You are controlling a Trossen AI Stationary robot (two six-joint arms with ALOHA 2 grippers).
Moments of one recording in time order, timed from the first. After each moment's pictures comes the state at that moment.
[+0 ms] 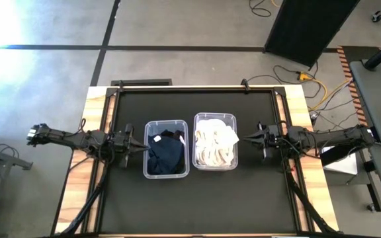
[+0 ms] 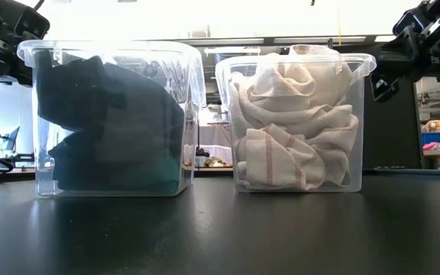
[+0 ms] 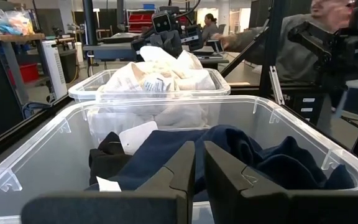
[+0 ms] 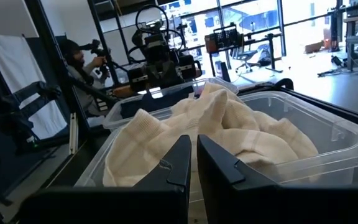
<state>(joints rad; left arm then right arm) -0.19 0.17 0.04 0.09 -0.14 -0.01 0.05 0.32 0.01 0.35 0.08 0.23</state>
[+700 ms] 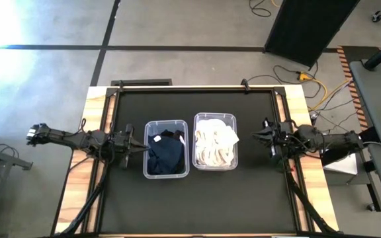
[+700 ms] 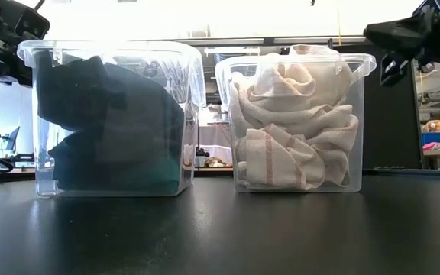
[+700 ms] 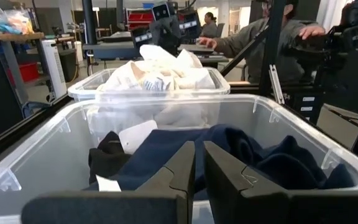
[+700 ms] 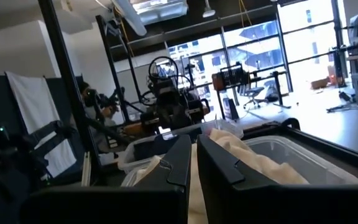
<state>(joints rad) -0.19 0.17 0.04 0.09 -0.14 -0.01 0.05 0.00 0.01 0.25 0.08 0.23</state>
